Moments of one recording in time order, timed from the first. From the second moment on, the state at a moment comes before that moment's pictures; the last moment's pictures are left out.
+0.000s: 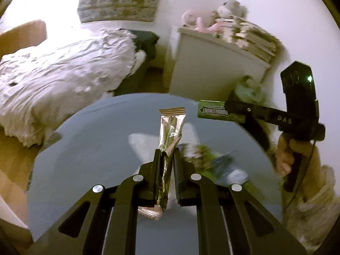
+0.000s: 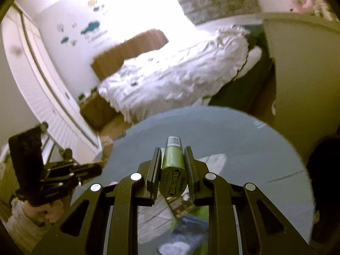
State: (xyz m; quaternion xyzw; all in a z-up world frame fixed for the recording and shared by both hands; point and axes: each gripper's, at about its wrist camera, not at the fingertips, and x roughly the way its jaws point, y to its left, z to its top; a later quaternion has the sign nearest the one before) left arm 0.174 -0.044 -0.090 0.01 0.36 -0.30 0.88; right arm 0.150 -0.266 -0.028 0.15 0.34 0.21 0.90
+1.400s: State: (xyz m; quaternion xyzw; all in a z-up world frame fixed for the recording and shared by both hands) left arm 0.211 -0.363 -0.131 0.06 0.41 -0.45 0.79; right arm 0.065 -0.572 -0.114 0.35 0.25 -0.07 0.90
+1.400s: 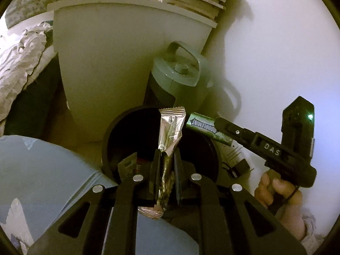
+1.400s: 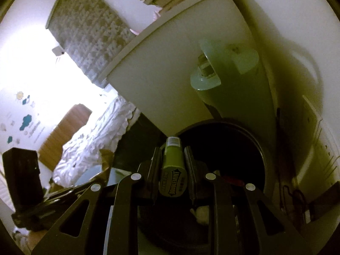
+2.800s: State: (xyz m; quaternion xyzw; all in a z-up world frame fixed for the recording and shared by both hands) left arm 0.179 -0.290 -0.107 0.00 0.40 -0.41 0.82; right arm 0.086 -0.557 -0.128 0.33 0.28 -0.07 0.90
